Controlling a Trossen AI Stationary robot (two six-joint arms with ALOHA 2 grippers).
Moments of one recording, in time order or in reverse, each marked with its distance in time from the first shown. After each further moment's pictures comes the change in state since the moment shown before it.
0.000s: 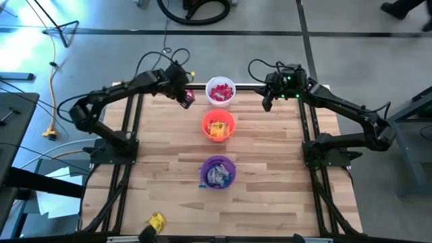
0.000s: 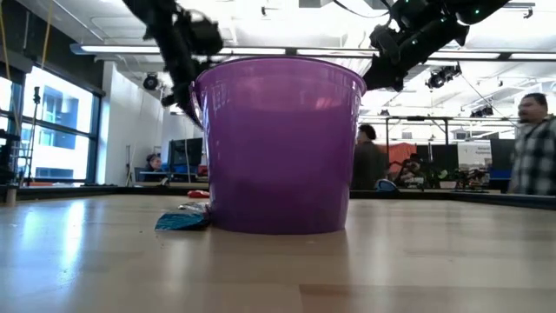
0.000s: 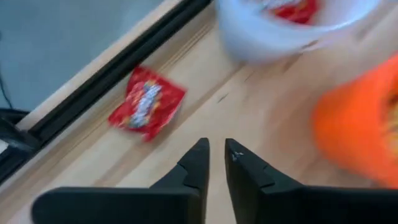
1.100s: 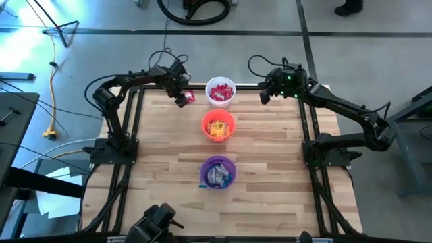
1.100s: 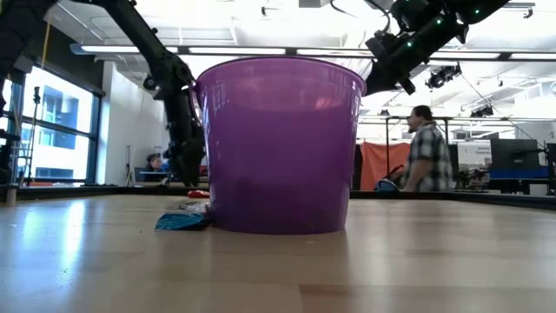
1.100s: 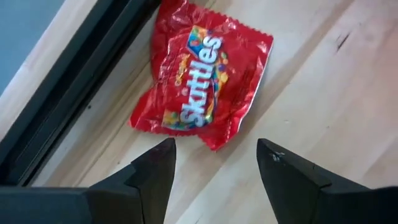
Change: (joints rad) left arm 0.244 0.363 0.000 0.077 0.127 0.388; right arm 0.000 0.000 0.000 0.019 0.204 0.224
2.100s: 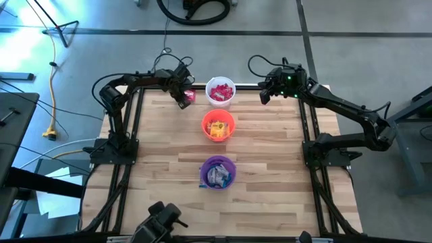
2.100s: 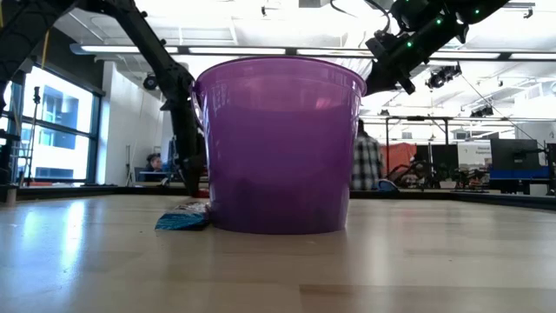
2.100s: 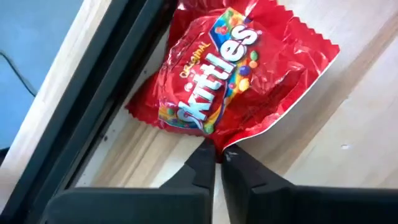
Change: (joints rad) left arm -0.026 0.085 0.001 0.108 -0.125 0.070; right arm 0.000 0.000 0.000 0.000 0.001 -0.008
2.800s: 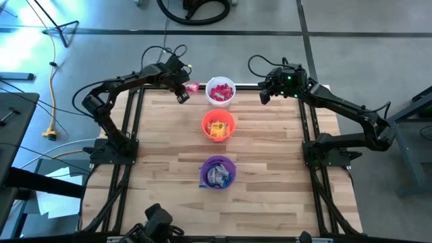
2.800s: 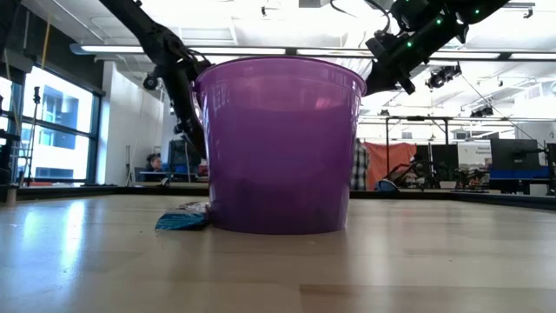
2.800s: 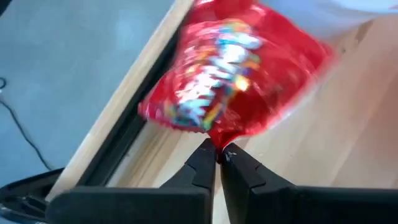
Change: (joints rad) left arm -0.013 -0.245 -0.001 -0.041 0.117 -0.011; right arm 0.000 0.000 0.000 0.000 0.000 -0.003
